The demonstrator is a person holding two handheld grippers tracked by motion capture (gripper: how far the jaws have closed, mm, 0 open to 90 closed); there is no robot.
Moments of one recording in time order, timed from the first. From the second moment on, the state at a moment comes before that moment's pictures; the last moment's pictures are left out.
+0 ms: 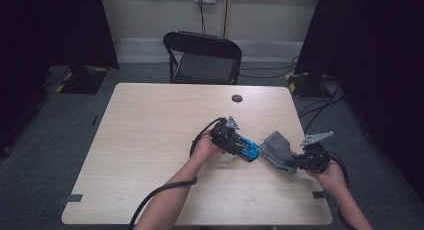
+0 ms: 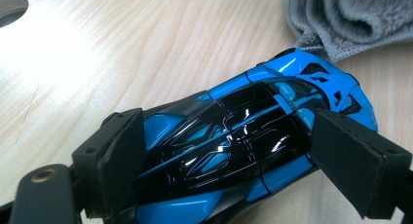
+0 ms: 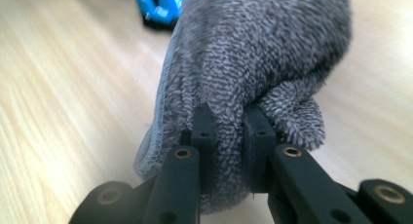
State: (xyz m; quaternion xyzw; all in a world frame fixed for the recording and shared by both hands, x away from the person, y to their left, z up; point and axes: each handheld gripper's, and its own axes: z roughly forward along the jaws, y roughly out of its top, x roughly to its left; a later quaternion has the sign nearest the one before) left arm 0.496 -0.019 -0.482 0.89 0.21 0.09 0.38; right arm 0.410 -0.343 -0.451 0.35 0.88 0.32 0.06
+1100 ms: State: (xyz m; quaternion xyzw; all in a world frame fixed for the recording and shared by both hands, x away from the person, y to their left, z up) left arm 0.493 -0.020 -0.484 0.89 0.21 0.09 0.40; right arm 0.521 -0.254 -0.436 0.36 0.87 0.33 0.10
